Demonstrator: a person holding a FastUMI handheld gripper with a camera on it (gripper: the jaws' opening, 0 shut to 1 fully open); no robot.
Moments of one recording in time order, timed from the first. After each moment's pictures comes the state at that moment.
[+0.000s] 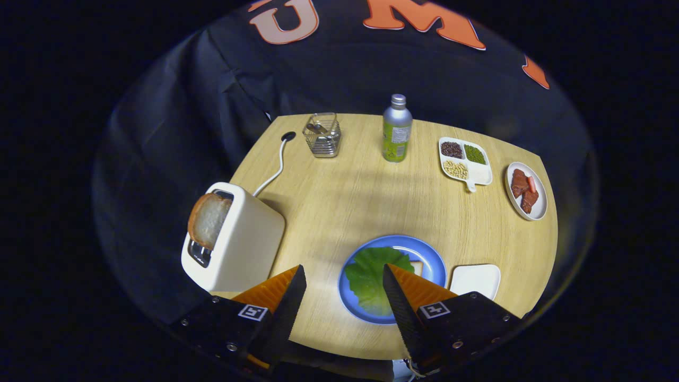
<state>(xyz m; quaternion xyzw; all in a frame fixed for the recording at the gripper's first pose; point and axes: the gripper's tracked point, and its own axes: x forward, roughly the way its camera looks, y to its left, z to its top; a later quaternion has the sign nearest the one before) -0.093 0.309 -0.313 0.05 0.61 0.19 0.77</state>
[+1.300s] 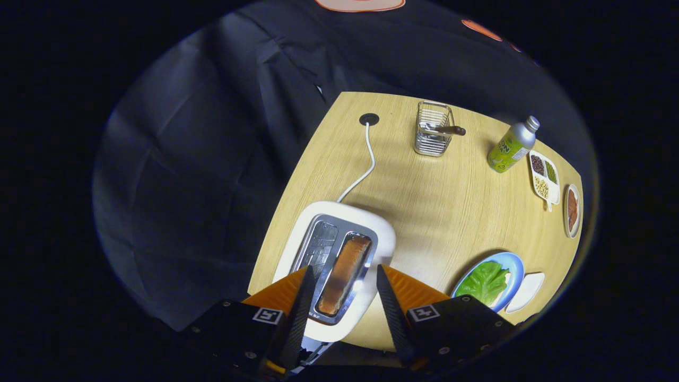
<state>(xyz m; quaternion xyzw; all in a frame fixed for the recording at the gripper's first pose) -0.084 0.514 -0.311 0.05 0.68 0.24 0.69</state>
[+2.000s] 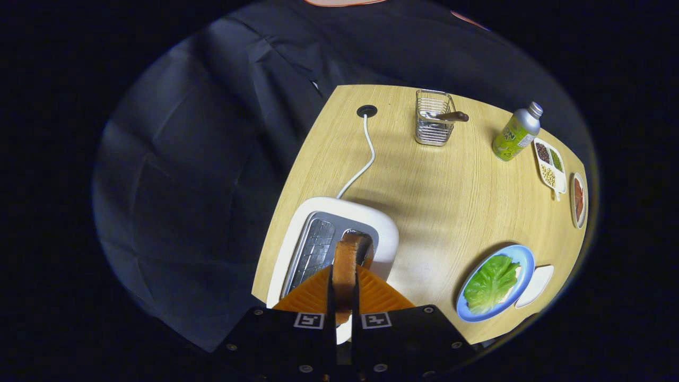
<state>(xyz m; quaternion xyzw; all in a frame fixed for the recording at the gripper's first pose) -0.093 0.513 -0.310 0.09 0.68 0.25 0.68</state>
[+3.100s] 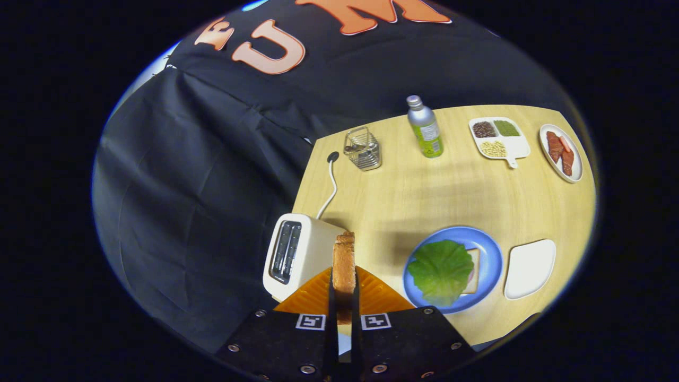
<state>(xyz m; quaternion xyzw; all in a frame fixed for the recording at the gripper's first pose) -0.098 0.300 -0.275 0.25 0.60 0.23 0.72</state>
